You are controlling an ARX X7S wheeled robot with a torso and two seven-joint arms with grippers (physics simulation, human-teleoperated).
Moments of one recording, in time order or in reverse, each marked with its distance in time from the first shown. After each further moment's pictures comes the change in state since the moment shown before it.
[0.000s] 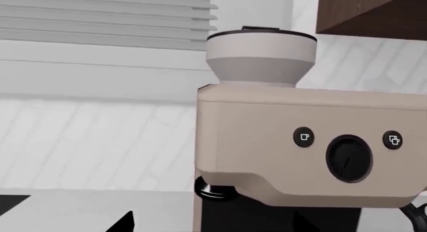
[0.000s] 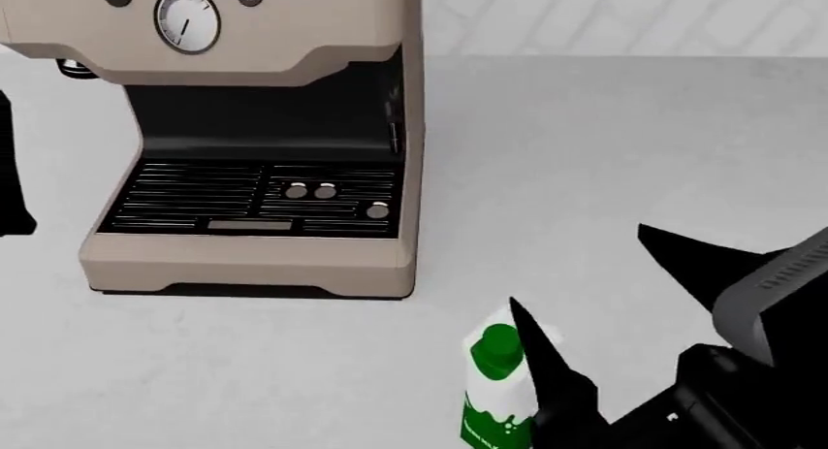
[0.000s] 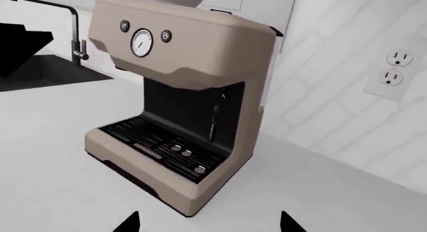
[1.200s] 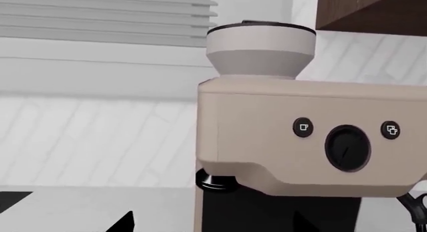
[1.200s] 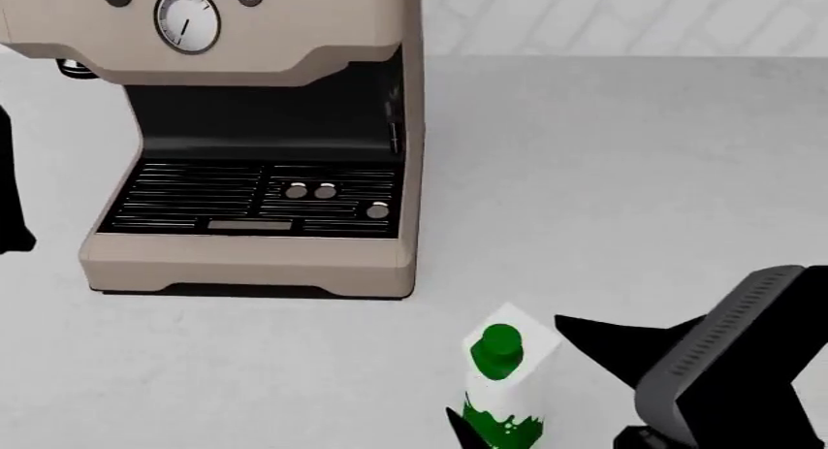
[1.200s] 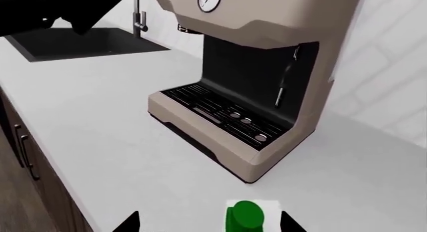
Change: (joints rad) left arm 0.047 -0.012 -0.006 0.018 0.004 0.026 0.002; right arm -0.078 -0.010 -0.062 -0.009 -0.059 -0.008 -0.180
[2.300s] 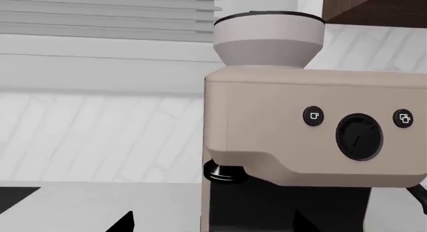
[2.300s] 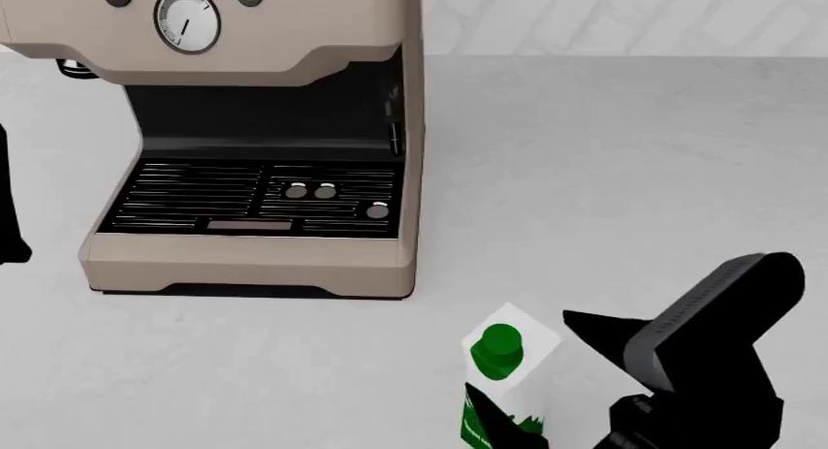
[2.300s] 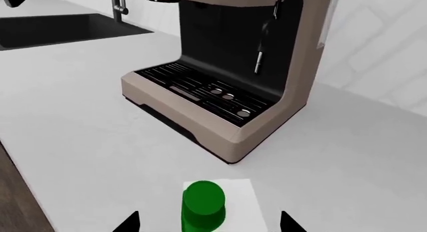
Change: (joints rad) left arm 0.036 -0.009 -0.001 -0.018 0.025 0.035 0.018; right arm 0.106 -0.123 -0.146 0.214 -0.154 0.008 -0.092
